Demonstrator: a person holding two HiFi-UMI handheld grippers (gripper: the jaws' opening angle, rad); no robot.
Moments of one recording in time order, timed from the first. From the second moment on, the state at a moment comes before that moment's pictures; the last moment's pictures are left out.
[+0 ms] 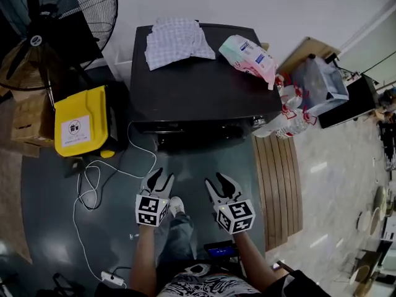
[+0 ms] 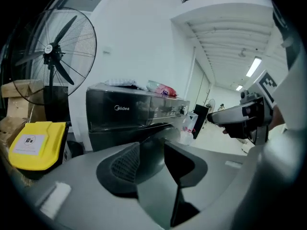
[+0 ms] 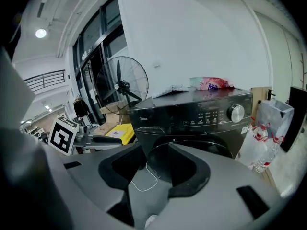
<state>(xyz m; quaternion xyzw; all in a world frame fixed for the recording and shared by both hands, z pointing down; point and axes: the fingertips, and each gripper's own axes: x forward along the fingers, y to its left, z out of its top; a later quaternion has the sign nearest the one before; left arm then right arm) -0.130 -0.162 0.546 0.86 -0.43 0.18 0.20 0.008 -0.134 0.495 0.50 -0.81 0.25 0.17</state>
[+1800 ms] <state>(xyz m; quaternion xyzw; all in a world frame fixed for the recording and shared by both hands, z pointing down) -0.108 -0.273 0.722 0.88 -0.34 0.29 0.19 -0.015 -0.172 0.608 0.48 -0.79 0.33 0.20</state>
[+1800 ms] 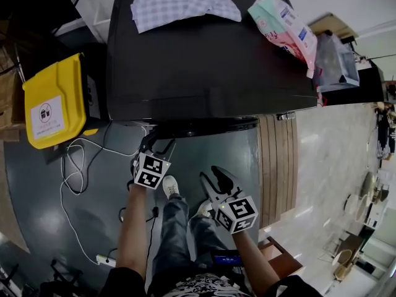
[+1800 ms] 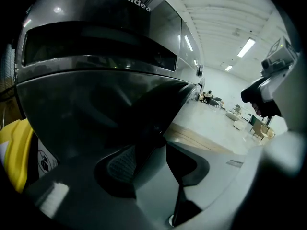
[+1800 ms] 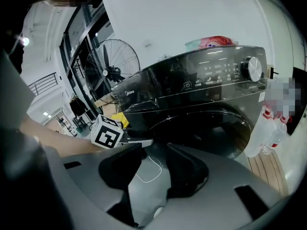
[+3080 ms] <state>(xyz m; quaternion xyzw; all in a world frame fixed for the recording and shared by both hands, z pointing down) -0.073 -0.140 0.729 0.86 -0.30 0.31 0.28 0.015 -0.135 0.627 0.49 -0.78 0.33 0.22</state>
